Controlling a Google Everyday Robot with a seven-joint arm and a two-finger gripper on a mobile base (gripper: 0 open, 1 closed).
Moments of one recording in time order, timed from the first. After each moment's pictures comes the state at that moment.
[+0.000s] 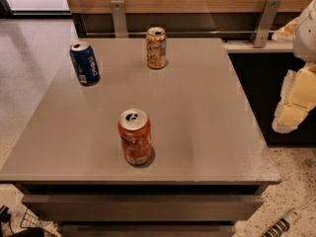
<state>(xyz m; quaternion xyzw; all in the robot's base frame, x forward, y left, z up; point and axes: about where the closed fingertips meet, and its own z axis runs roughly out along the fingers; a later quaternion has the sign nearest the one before) 0.438 -0.214 0.986 -0.60 0.78 -0.05 0.17</state>
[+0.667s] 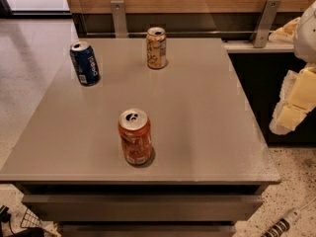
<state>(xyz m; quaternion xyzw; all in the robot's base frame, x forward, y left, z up) 0.435 -0.207 0.986 -0.60 0.77 -0.02 0.20</state>
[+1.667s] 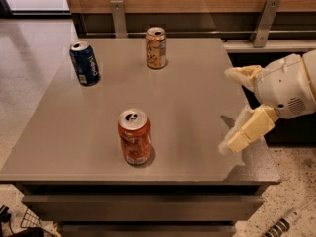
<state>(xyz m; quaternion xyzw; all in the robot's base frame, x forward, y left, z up) 0.436 -0.134 0.921 -0.57 0.71 0.21 0.36</state>
